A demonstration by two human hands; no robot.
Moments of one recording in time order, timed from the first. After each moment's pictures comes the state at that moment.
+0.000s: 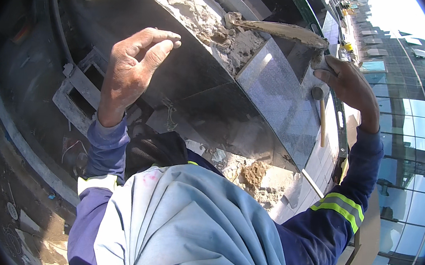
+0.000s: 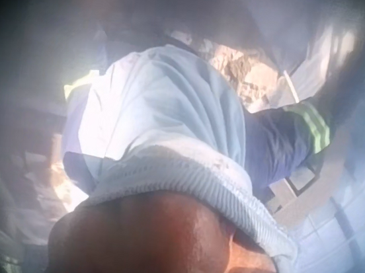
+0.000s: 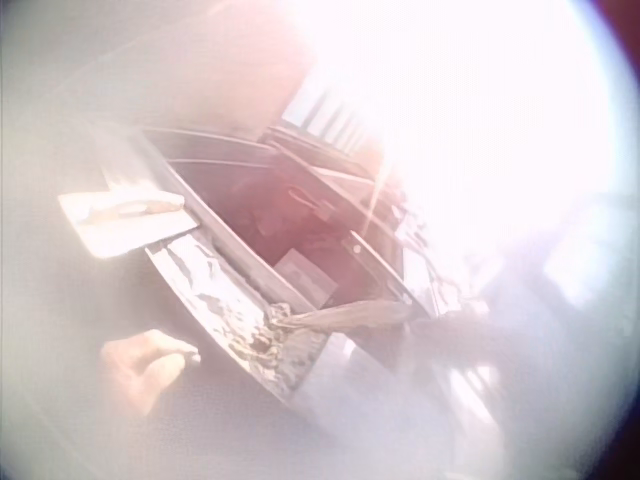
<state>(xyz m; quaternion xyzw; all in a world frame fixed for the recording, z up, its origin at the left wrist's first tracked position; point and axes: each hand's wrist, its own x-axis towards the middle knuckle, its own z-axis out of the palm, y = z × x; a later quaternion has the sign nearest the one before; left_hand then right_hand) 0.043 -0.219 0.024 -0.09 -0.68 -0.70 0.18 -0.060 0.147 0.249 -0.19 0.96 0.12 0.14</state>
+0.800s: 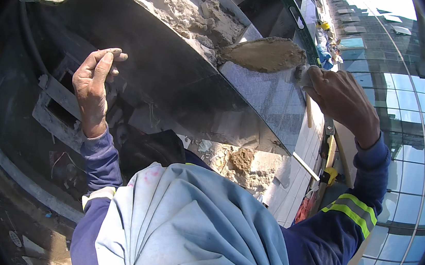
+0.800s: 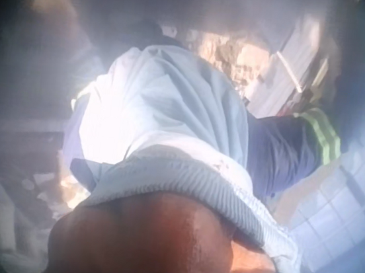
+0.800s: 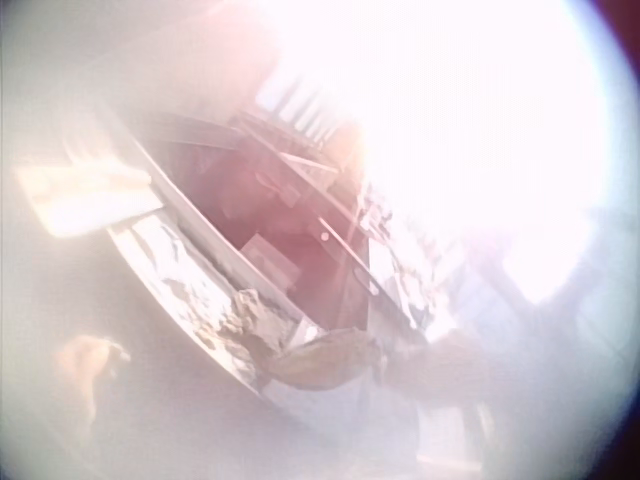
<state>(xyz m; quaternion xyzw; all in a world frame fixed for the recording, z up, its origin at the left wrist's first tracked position) 0.047 -0.228 -0.055 0.08 -0.56 -0.80 0.19 0.012 0.119 0.261 -0.31 0.88 0.35 0.12</state>
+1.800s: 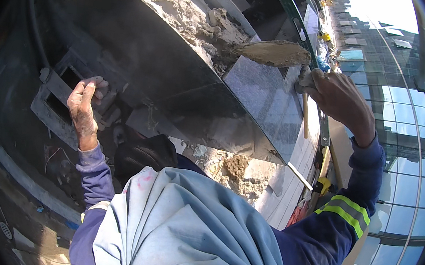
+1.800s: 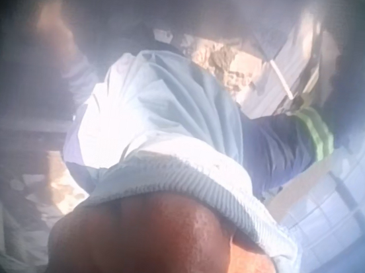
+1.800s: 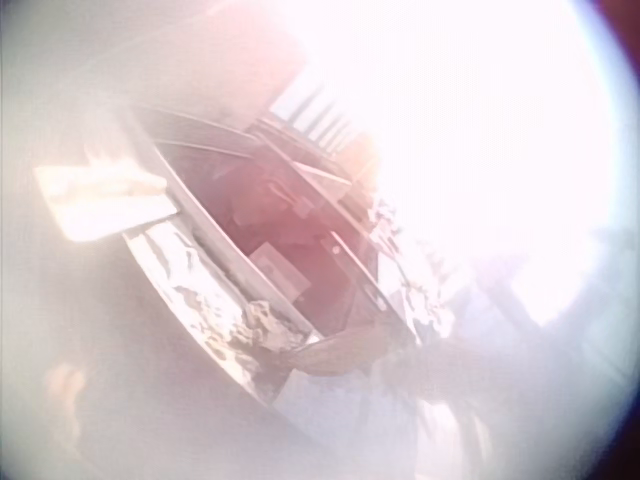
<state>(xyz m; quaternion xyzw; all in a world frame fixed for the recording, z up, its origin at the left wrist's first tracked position) 0.074 -0.252 -0.151 0.19 -0.55 -0.79 0.17 -0.029 0.123 0.247 -0.26 0.89 0.35 0.15</state>
